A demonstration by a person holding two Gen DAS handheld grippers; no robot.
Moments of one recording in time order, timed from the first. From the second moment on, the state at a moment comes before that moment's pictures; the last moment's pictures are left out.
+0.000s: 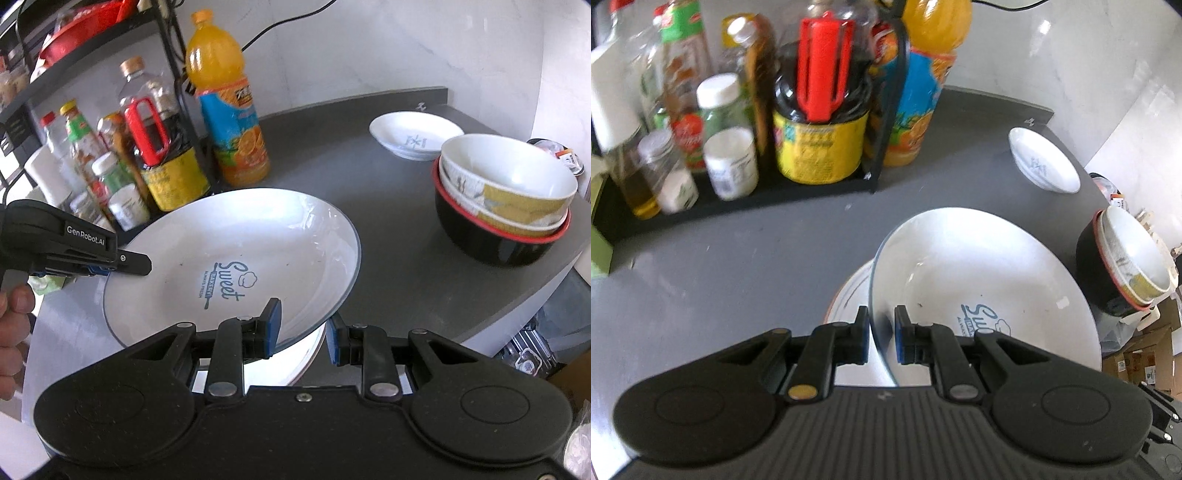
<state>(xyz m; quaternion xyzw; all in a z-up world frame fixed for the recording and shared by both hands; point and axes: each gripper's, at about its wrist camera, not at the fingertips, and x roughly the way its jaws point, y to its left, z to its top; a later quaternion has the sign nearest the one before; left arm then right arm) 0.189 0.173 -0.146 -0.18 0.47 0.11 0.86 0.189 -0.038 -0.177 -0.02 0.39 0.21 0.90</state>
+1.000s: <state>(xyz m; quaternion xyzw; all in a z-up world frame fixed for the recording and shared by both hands) 0.169 0.186 -0.183 -0.18 0.50 0.14 0.83 0.176 -0.008 -0.209 -0.11 0.43 0.22 0.87</state>
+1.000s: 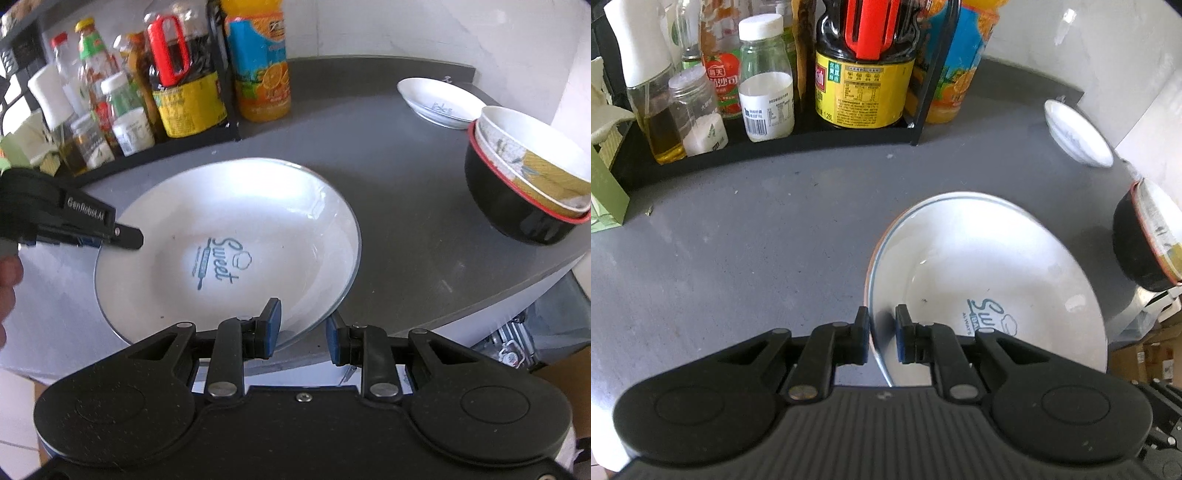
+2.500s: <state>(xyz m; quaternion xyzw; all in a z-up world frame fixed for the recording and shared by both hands) 0.183 0.104 -0.110 -0.12 0.46 0.15 0.87 0.170 -0.134 -0.153 0.03 0.37 0.17 0.91</state>
